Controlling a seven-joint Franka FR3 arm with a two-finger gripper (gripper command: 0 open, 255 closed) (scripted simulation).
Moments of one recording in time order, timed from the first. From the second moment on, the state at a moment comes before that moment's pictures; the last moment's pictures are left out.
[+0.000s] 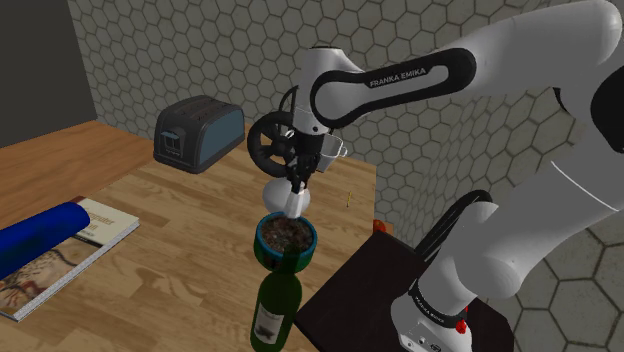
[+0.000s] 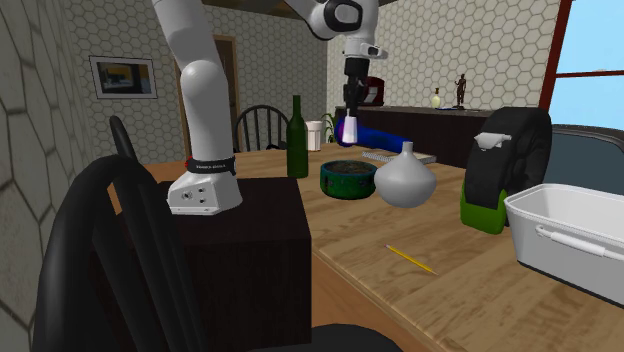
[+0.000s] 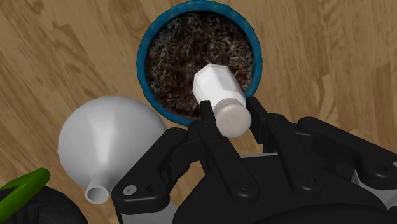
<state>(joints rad) 0.15 -0.25 0.08 -2.37 0.08 2.05 0.07</state>
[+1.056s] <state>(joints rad) 0.15 -0.14 0.08 -2.47 0.08 2.25 0.07</state>
